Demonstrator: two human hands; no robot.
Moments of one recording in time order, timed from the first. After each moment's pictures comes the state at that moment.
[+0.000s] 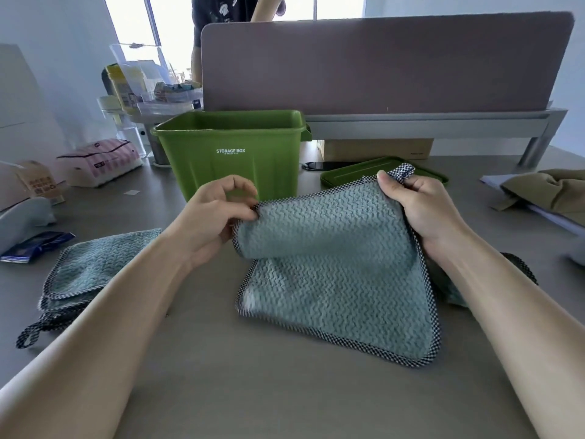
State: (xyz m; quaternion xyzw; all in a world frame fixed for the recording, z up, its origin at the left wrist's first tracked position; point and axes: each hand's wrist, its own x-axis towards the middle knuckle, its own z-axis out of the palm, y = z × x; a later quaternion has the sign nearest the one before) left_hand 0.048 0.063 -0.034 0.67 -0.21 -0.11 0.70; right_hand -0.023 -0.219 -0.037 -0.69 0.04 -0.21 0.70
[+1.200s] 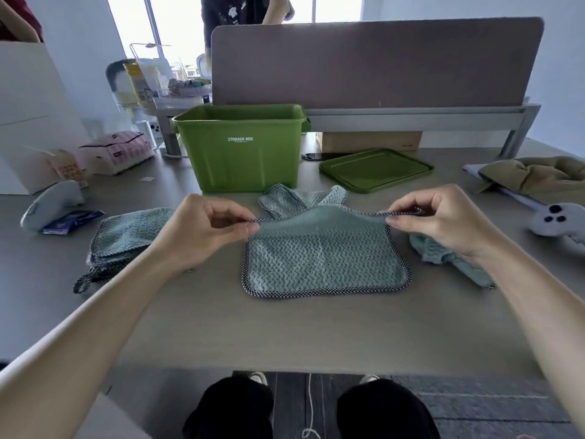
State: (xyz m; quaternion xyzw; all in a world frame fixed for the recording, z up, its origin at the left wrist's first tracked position) left_hand -0.030 0.109 -0.045 0.80 -0.29 0.03 0.53; right_hand -0.107 -0.239 -0.044 -0.87 -0.07 -0.17 0.46
